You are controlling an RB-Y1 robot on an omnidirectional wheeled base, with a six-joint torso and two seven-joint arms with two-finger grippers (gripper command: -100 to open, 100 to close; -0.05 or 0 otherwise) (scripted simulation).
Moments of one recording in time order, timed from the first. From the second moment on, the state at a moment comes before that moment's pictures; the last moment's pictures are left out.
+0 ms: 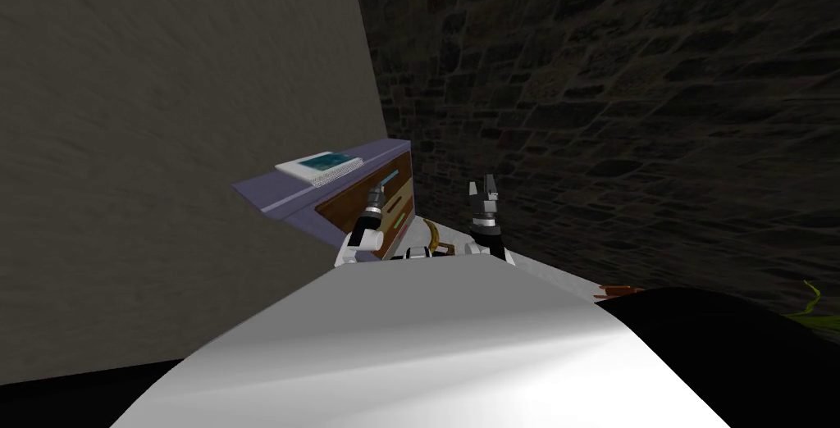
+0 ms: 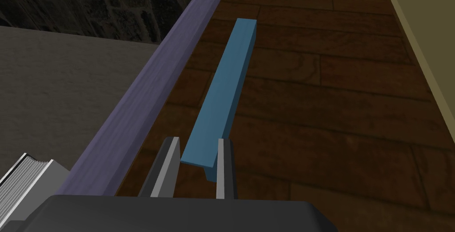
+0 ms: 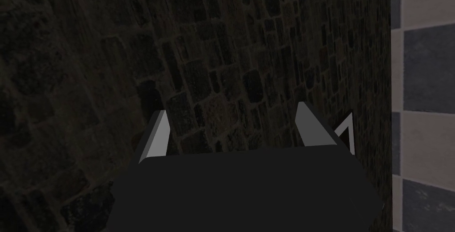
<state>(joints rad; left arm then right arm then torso) 0.23 0.02 -0.14 -2.02 0.01 -0.03 0.00 0.52 -0.02 0.07 -2.23 0.07 -0.56 -0.01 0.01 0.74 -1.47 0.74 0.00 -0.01</state>
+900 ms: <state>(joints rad) -0.03 0.02 -0.08 -1.78 0.02 -0.01 0.01 0.52 -0.02 0.07 -2.23 0.07 -0.56 -0.01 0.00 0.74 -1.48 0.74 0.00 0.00</state>
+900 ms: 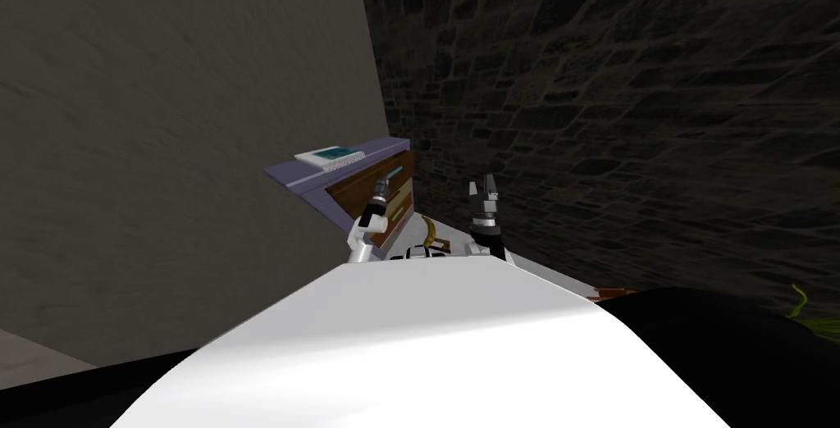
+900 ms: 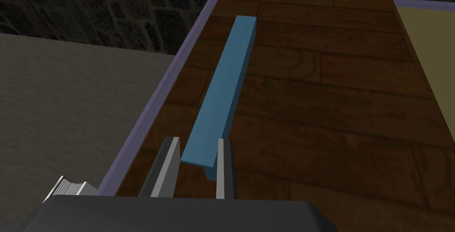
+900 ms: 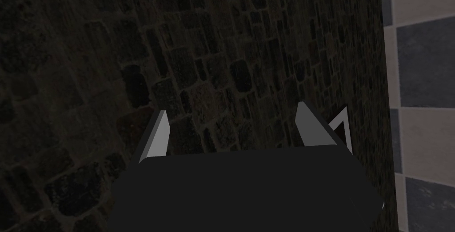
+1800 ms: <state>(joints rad) -0.19 0.03 -0.04 -1.63 0.03 0.01 0.02 0.52 -0.02 0.07 -2.23 0.07 -0.56 -0.01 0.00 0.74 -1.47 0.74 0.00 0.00</state>
